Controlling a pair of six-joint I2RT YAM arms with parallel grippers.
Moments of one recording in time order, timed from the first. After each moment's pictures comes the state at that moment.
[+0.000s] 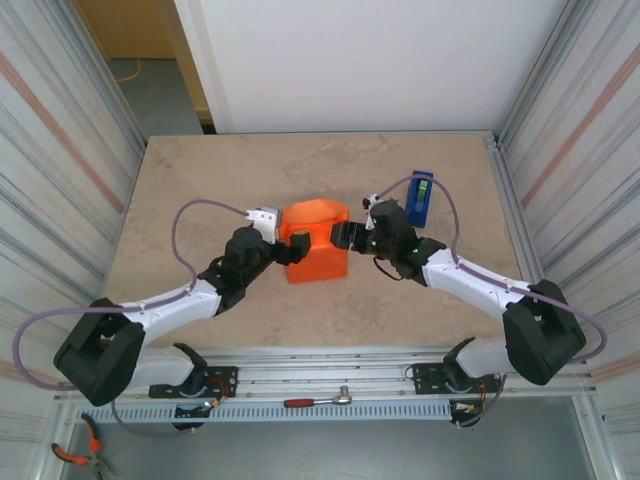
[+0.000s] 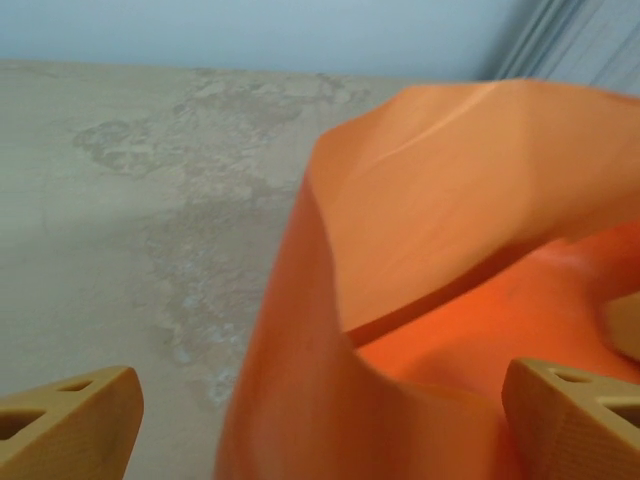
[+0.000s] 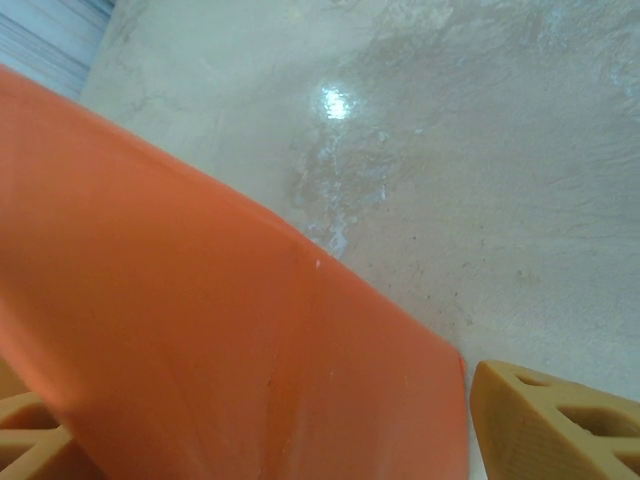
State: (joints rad) left arm -0.66 1.27 0.52 0.42 -0.12 -0.30; right arm 0.65 1.34 0.80 -0.06 -0.07 0.67
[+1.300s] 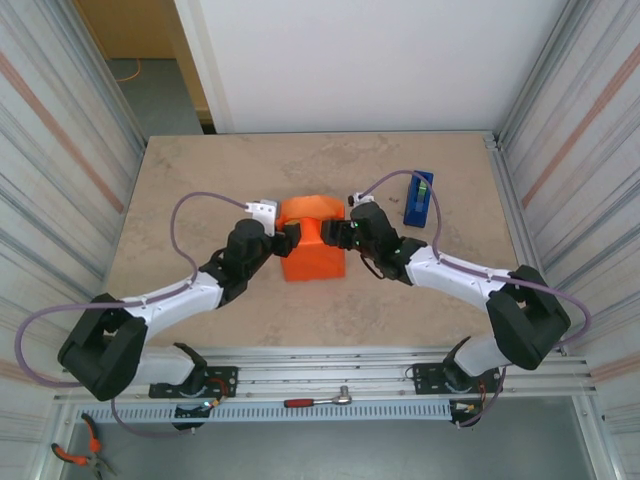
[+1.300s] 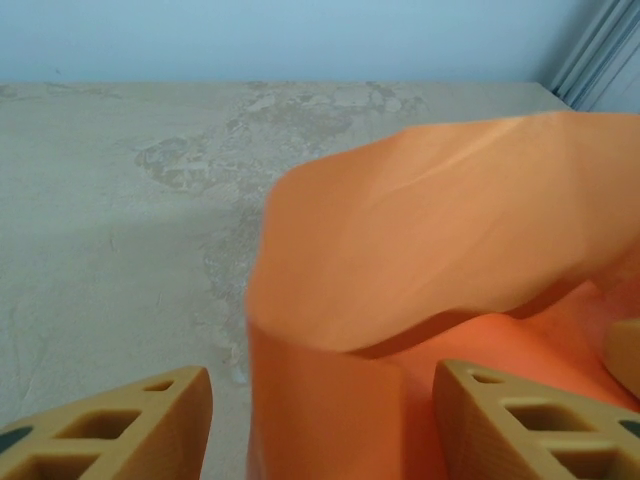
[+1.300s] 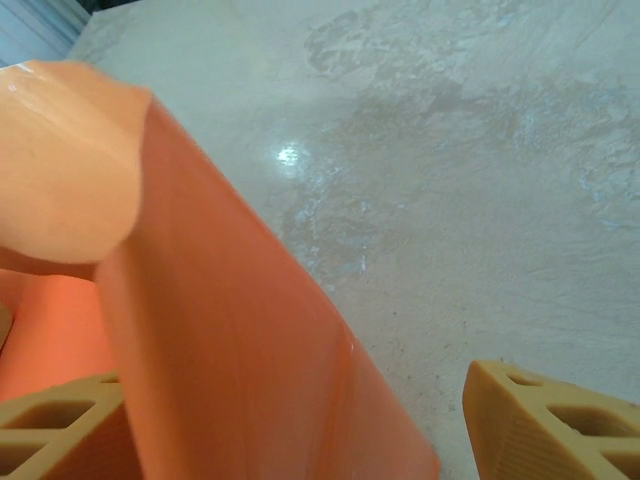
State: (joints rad) left arm -0.64 1.30 0.59 0.36 -0.18 -0.26; right arm 0.76 1.45 0.85 0.03 0.19 0.58
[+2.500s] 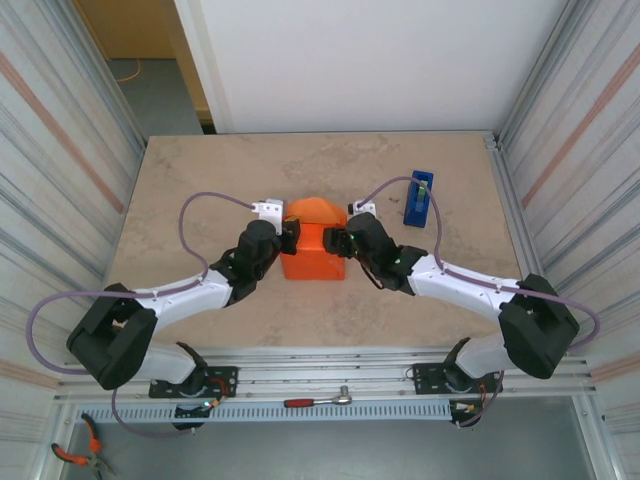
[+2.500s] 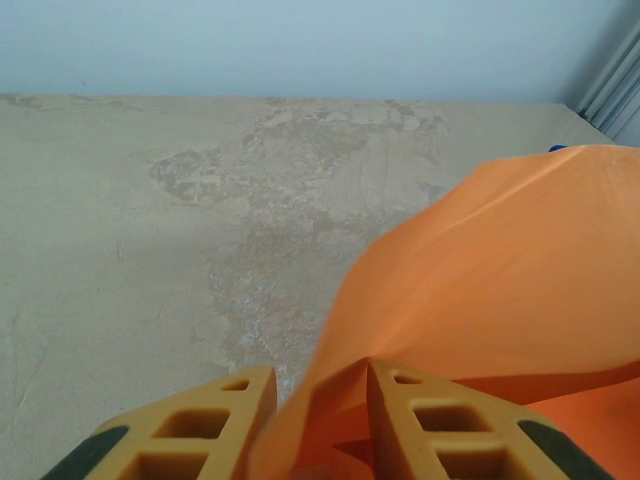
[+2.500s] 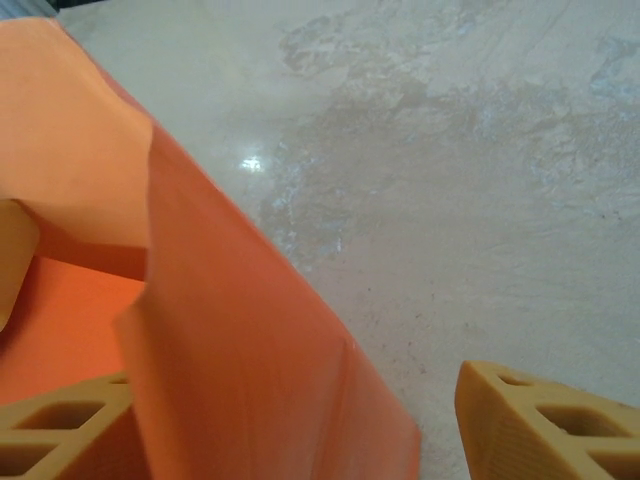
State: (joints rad) left arm -0.70 1.36 0.62 0.41 -0.32 -0.30; right arm 0.82 1.39 0.82 -0.03 0.32 0.59
